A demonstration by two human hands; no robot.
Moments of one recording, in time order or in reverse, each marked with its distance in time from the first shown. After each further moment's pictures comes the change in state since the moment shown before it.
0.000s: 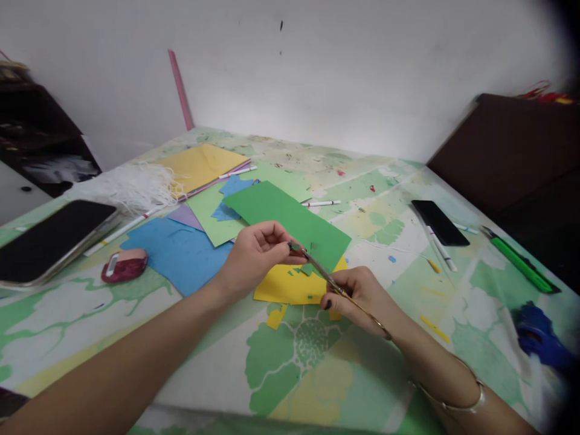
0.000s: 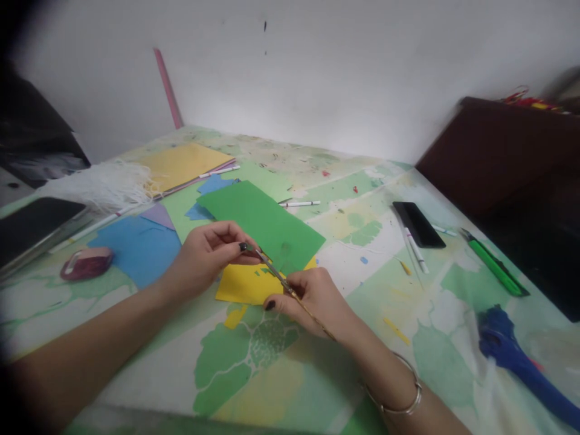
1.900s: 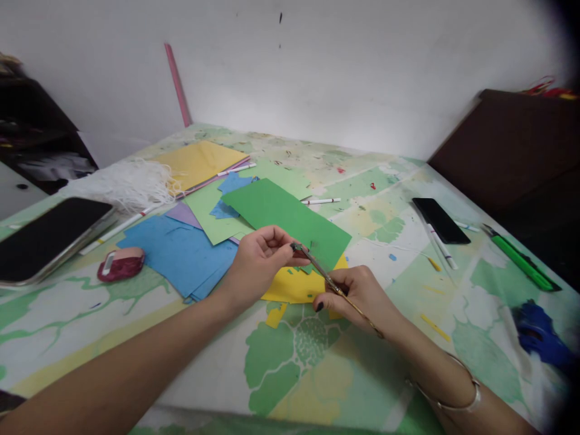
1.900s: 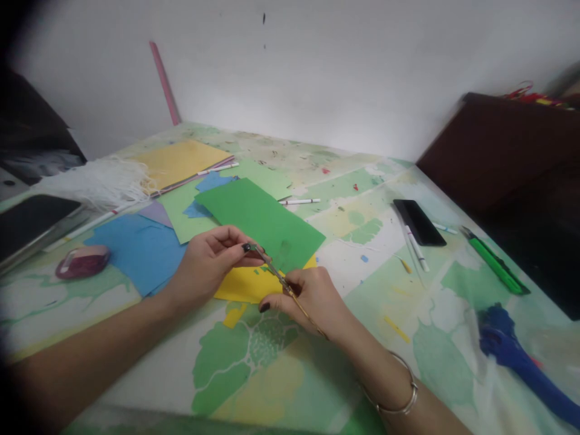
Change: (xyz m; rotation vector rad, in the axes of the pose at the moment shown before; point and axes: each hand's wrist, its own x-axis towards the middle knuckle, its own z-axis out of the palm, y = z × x) left_hand -0.007 -0.004 0.016 -0.069 0.097 -0.018; right_hand 0.005 -0.002 0.007 -0.134 0.109 0.039
